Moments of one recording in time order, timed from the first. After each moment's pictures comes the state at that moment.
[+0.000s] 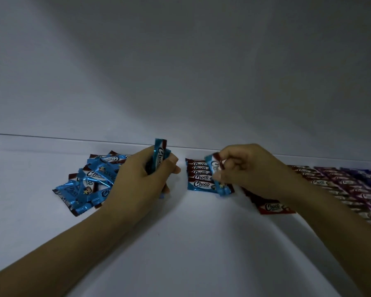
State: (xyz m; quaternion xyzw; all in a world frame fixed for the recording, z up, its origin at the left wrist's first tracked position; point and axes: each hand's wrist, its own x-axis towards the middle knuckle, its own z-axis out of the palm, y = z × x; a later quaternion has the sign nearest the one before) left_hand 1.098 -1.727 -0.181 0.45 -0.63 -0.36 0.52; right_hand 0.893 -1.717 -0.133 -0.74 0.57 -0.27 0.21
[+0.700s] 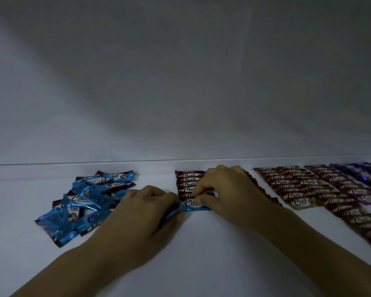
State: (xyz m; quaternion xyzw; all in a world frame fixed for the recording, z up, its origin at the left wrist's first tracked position) left_hand 1.102 -1.725 -0.187 0.39 -0.89 -0.04 0.21; right_hand 0.903 -1.722 -0.162 -0.80 0.57 -0.20 -0.01
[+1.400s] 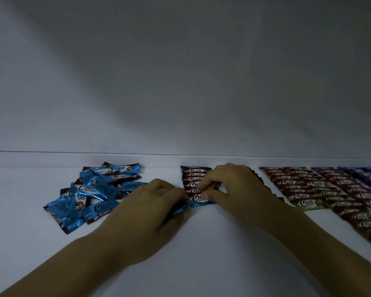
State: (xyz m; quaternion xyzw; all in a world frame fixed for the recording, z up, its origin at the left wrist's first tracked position) left_hand 1.104 -1.723 -0.191 0.36 -0.90 -0.05 0.25; right_hand 0.899 -1.726 -0.169 -0.80 0.55 -0.23 0.01
